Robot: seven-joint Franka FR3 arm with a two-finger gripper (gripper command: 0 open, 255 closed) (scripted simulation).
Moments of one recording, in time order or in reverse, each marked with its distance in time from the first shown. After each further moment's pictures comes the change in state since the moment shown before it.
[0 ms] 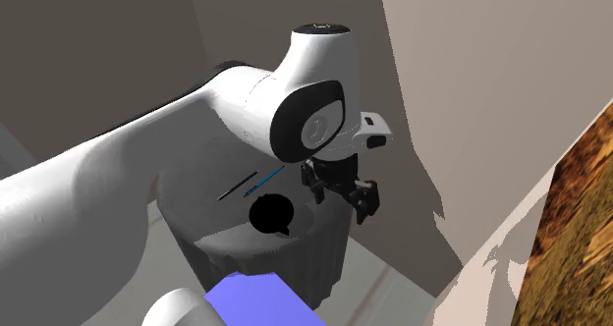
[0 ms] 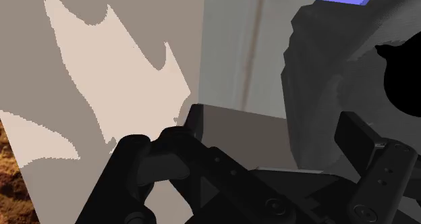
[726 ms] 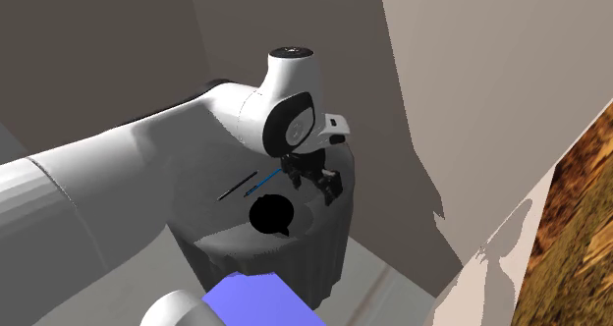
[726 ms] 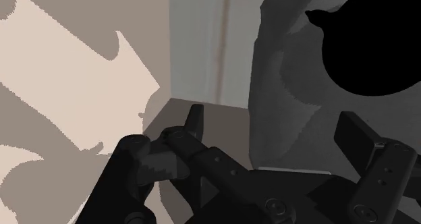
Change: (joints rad) arm 0.064 0.118 0.143 -0.067 0.125 0.188 0.188
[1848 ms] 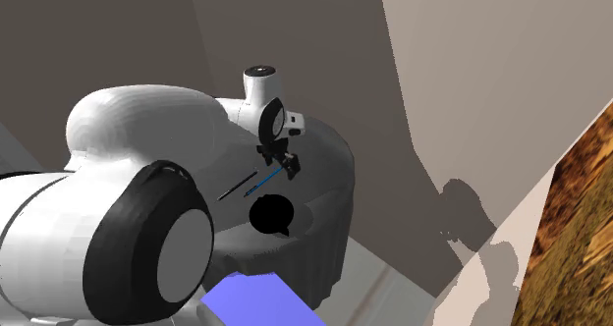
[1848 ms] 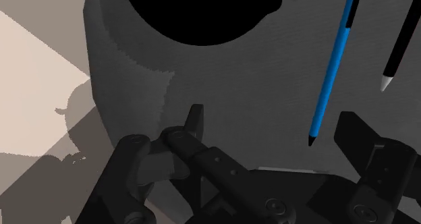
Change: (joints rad) arm 0.049 0.463 0.281 0.131 0.044 0.377 0.370
